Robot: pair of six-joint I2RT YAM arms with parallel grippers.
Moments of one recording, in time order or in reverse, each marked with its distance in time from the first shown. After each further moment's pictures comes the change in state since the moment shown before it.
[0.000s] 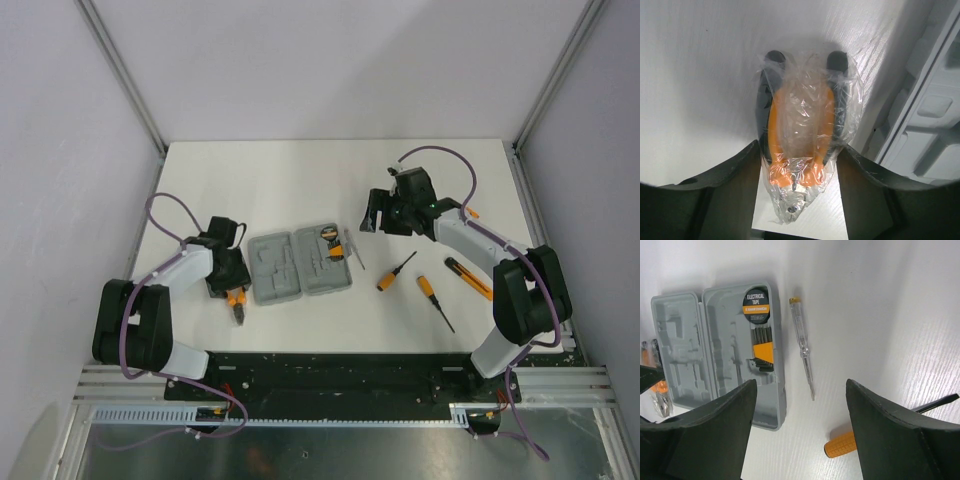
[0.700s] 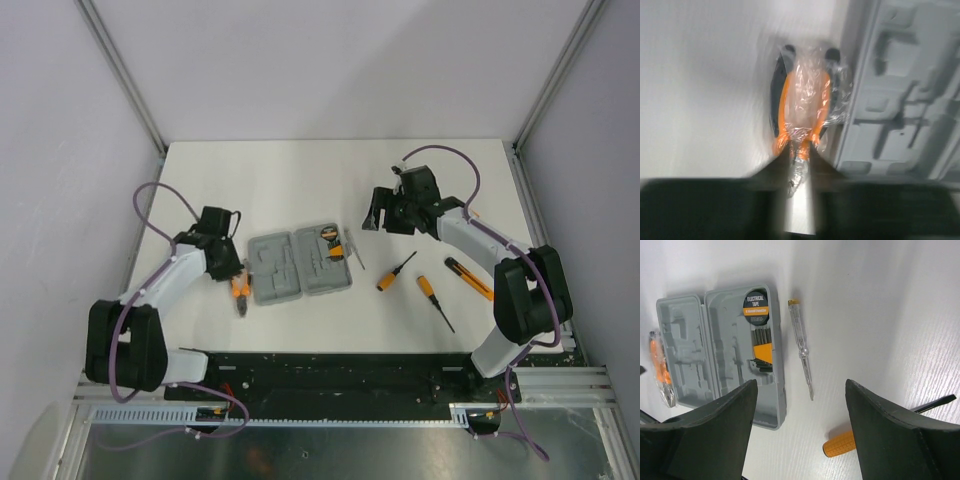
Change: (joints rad) left arm 0.000 -0.086 0.056 -0.027 0.010 0.025; right arm -0.033 0.000 0.000 0.002 -0.039 0.001
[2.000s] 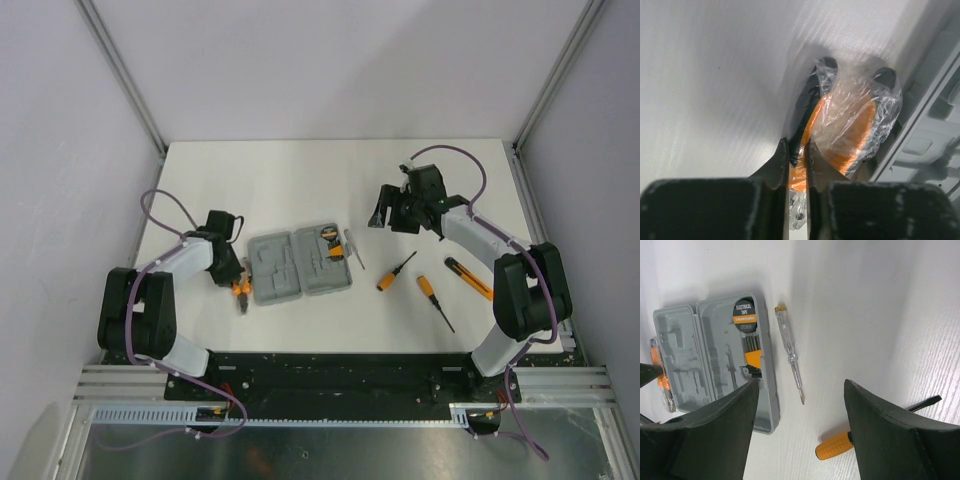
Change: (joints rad) left arm 0.035 0.163 -0.009 0.079 -0.032 -0.080; right arm -0.049 0.018 0.000 0.006 -0.021 0.008
